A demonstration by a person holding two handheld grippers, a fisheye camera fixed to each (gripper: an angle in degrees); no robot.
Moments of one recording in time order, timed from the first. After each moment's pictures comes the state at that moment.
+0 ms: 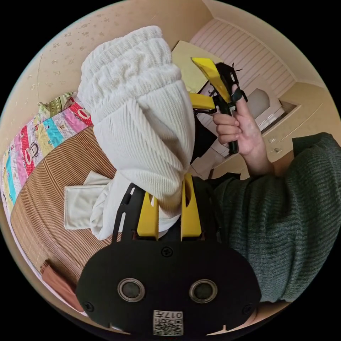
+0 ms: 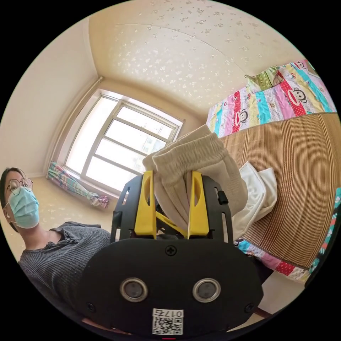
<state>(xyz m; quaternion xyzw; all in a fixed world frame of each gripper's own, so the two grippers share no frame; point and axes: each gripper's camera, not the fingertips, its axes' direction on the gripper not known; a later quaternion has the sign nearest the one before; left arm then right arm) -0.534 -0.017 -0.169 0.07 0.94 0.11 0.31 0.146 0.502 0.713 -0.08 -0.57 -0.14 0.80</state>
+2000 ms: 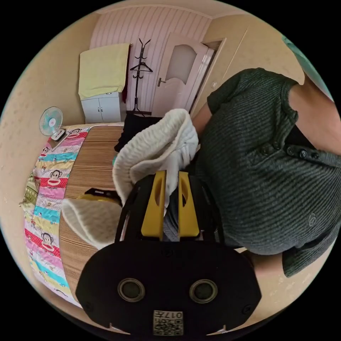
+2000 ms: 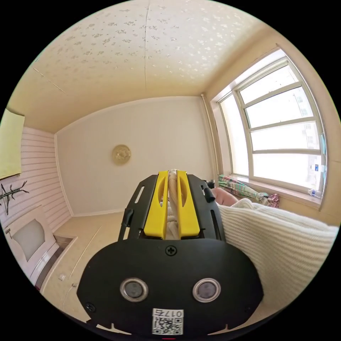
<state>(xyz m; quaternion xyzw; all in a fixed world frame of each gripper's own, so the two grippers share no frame) -0.450 0.000 -0.241 0.31 0.89 0.22 0.24 0.436 0.378 0.927 -0.25 -0.96 0.10 0.12</state>
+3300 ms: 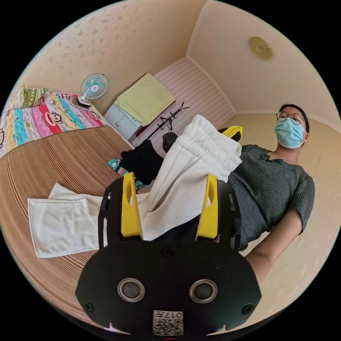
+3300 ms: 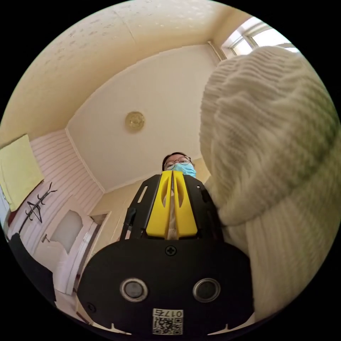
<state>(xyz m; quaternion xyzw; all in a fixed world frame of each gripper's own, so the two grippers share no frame) -0.283 0.098 -0.059 0.12 0.99 -0.03 0.01 0.414 0.425 0.876 -0.32 -0.94 -0.06 -0.06</state>
